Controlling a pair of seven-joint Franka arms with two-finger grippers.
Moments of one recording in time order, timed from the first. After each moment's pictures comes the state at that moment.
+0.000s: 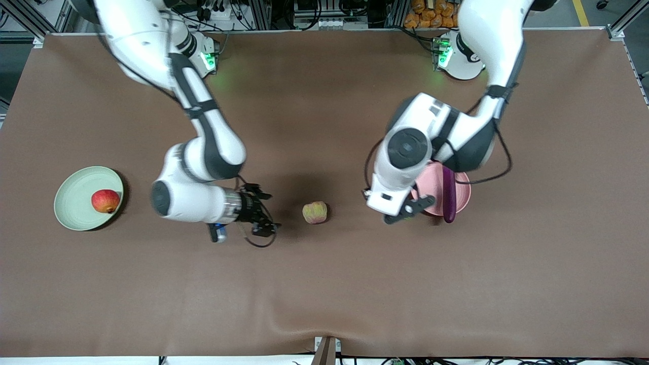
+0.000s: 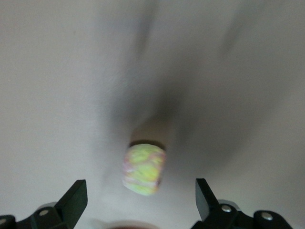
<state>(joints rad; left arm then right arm) -0.47 0.59 -0.08 -1.36 0.04 1.81 -0.88 0.51 0.68 -0.10 -1.52 0.71 2.20 1.25</state>
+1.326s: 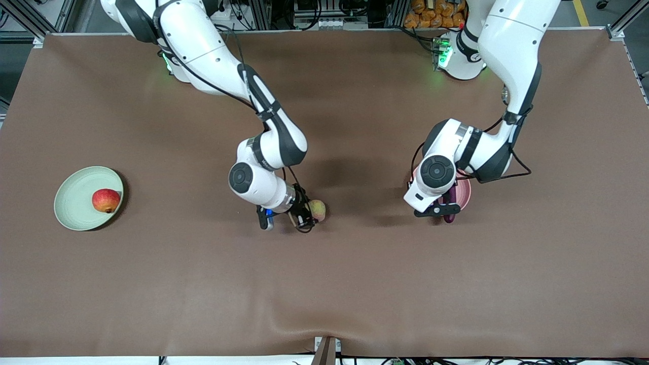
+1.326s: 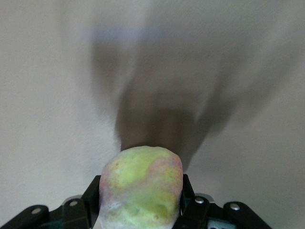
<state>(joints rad) -0.35 0.51 -0.09 -1.82 0.20 2.04 -0.61 0.66 0.82 -0.13 -1.48 0.70 2.33 1.38</state>
